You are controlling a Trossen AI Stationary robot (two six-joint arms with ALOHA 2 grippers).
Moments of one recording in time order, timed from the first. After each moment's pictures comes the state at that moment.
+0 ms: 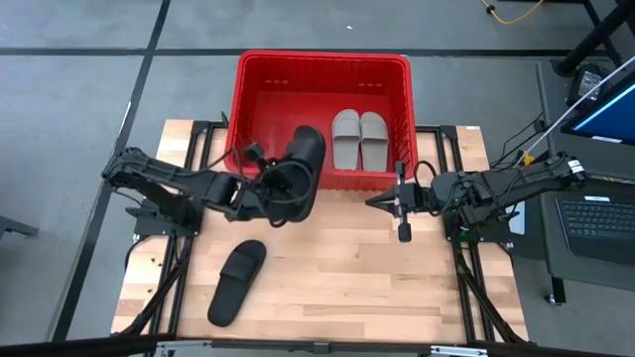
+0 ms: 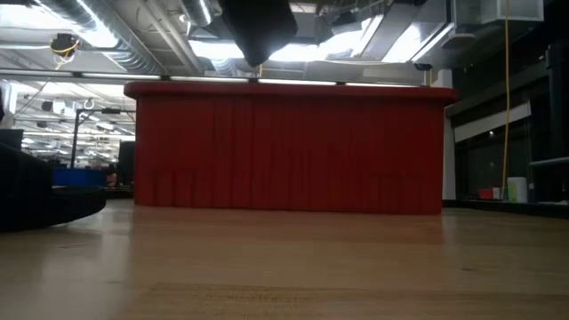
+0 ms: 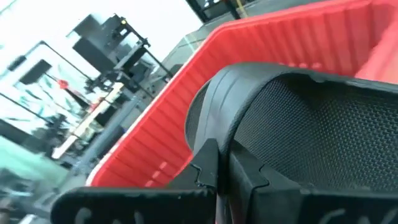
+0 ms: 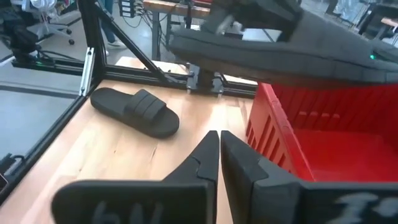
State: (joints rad) left arm -0.24 1.45 1.39 -0.68 -1.22 -0.06; right arm 0.25 0.98 0.88 -0.15 0.26 -0.07
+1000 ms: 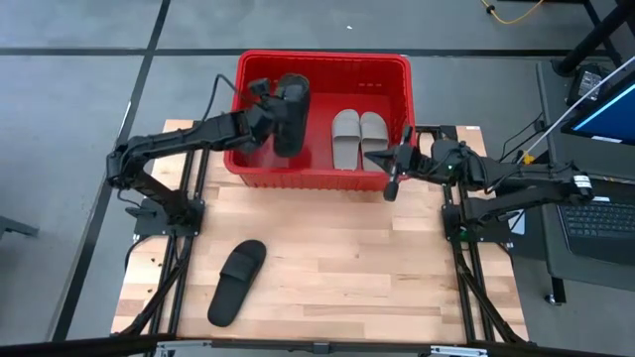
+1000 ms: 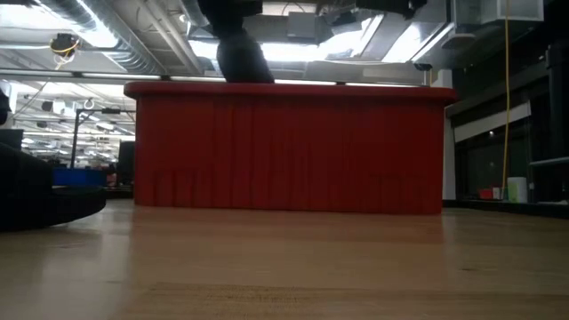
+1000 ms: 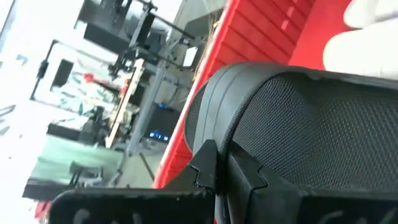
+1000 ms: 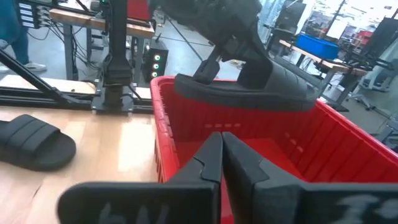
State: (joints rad) left arm 0.34 1.45 1.39 -0.46 -0.87 0.61; right arm -0.07 0.98 0.88 -0.02 0.26 -0.22
